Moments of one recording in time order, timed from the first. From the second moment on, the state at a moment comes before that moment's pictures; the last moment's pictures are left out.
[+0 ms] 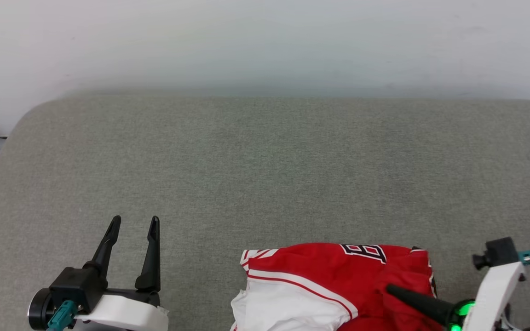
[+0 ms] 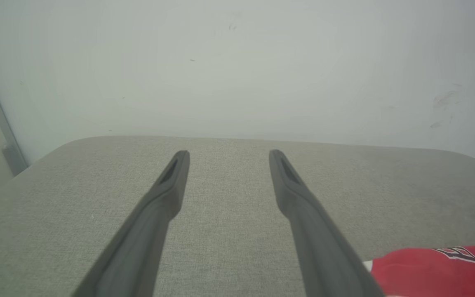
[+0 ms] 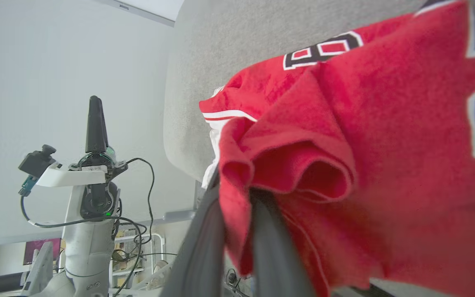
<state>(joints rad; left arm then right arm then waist) 0.03 0.29 -0.20 -0.03 -0.38 0.09 -0.26 0.03 -0.08 -0.18 -0.07 1.07 0.13 1.07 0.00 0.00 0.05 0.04</state>
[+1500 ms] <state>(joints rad) -0.05 0.26 -0.19 0.02 -0.36 0.05 -0.26 -0.21 -0.24 0.39 0.11 0.89 0.13 0.15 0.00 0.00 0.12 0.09</state>
